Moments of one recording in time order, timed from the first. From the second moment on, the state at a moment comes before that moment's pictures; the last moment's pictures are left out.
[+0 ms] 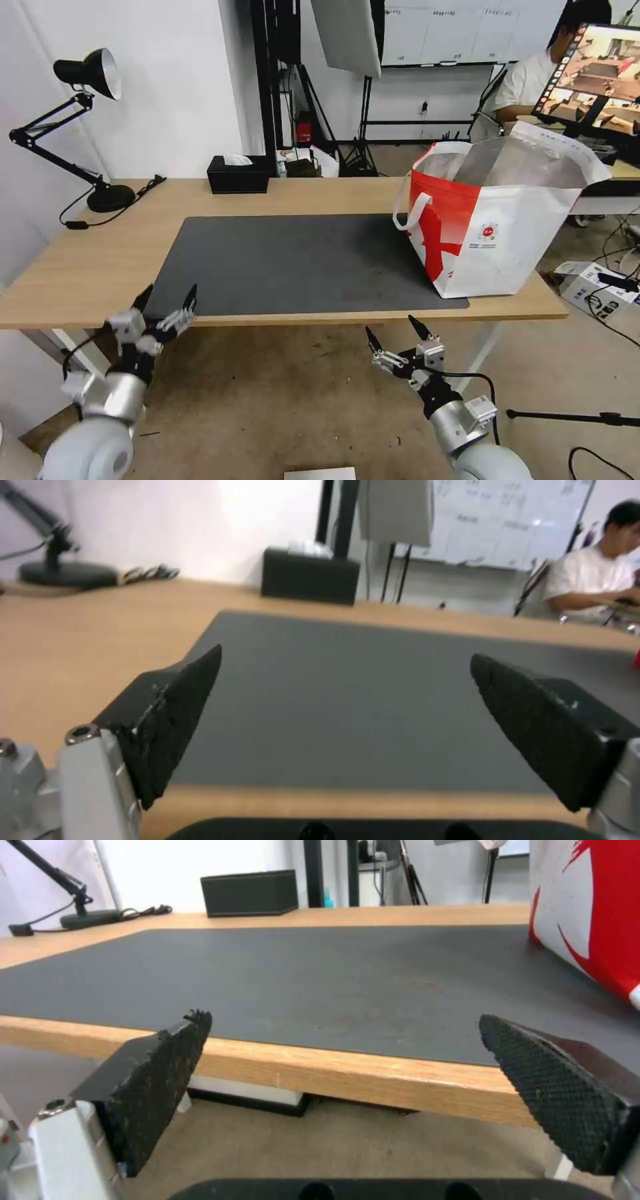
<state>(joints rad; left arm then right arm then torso) 1.71 -1.08 -0.69 -2.05 -0.60 -0.22 0.00 -1.55 0.99 0.21 2.08 0.41 0.14 0.17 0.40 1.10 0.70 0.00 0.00</state>
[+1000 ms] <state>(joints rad) 1.78 -1.18 -0.71 -2.01 -0.55 -0.31 0.11 -1.55 0.99 0.21 2.08 0.41 0.14 0.17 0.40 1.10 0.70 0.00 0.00</state>
